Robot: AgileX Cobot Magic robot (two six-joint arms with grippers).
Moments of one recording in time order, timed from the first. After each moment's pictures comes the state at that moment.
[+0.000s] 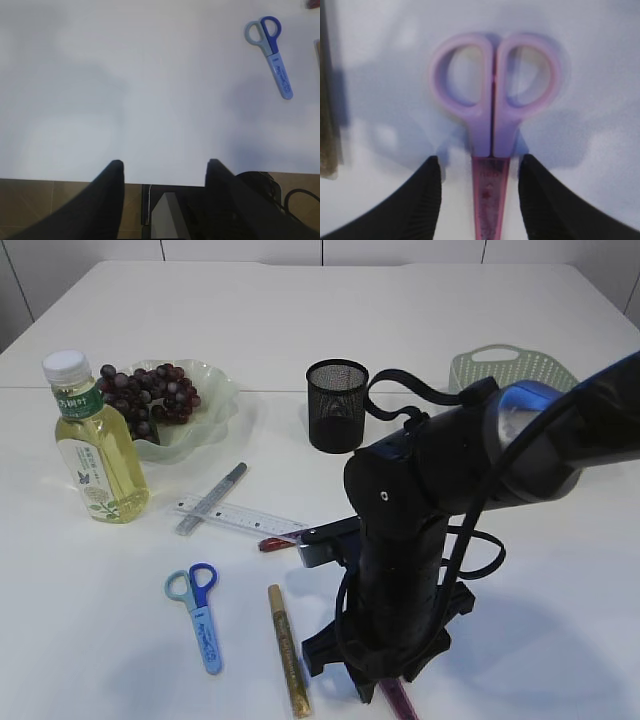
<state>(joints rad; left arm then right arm) -0.16 0.82 -0.85 0.01 1.24 -0.25 0.71 1.99 -1.16 0.09 0.87 0.26</state>
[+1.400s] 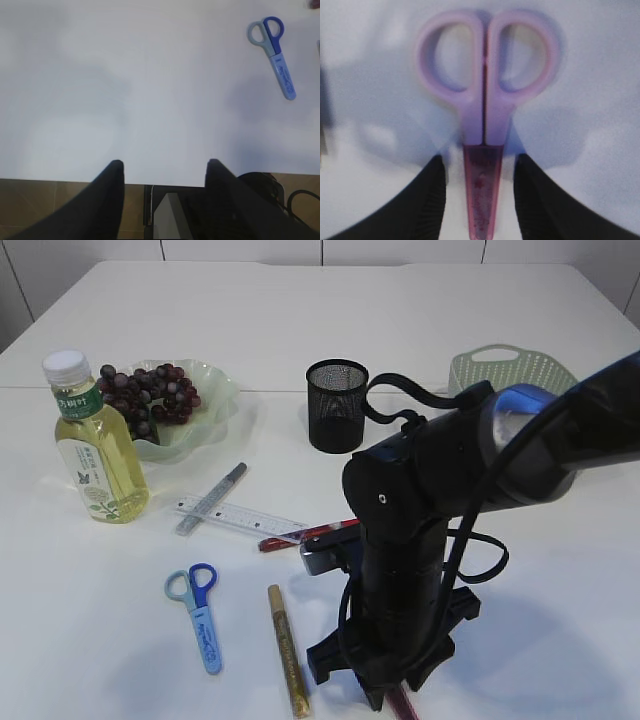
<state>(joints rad) -0.16 0.82 -0.85 0.01 1.24 -0.25 0.71 2.00 -1.16 0.09 0.91 0.26</state>
